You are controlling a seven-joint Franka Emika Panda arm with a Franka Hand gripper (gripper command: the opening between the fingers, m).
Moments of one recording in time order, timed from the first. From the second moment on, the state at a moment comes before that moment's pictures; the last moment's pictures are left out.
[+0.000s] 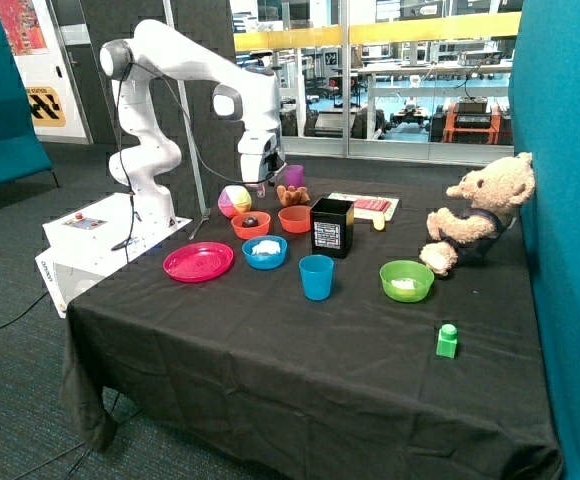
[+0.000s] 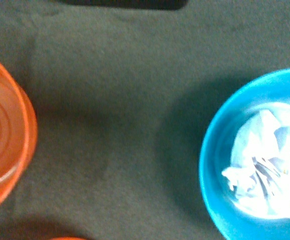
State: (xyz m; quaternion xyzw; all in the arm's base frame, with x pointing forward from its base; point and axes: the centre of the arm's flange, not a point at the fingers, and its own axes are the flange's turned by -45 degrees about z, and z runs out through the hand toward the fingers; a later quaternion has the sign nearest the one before) arm 0.536 -0.117 0.446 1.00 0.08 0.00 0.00
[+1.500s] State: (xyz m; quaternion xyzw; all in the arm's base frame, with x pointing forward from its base) arm 0.534 -0.162 0.369 1.00 0.06 0.00 0.00
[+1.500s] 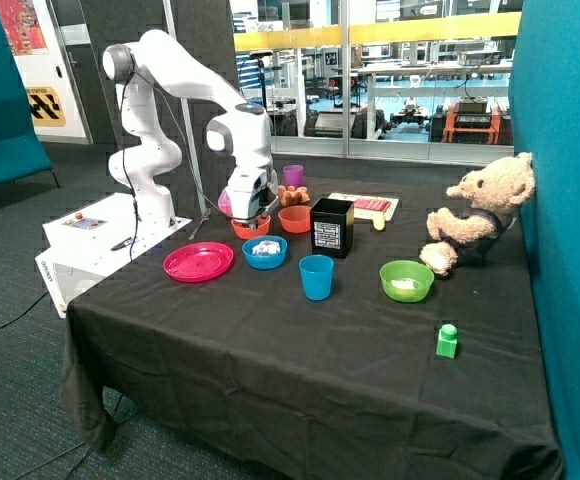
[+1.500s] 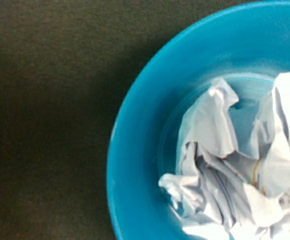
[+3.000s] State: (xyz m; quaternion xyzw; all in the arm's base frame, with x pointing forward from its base) arm 0.548 -0.168 0.324 1.00 0.05 0.00 0.00
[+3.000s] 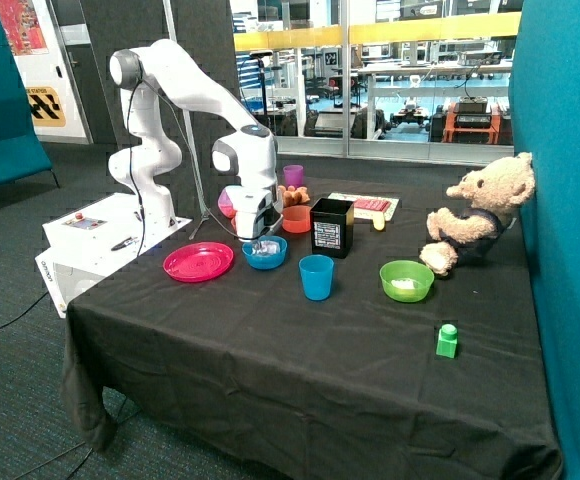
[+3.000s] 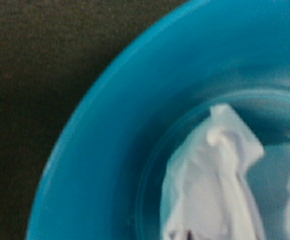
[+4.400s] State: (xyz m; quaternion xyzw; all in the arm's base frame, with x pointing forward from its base) arm 0.548 -0.161 0.302 1.00 0.04 0.00 0.00
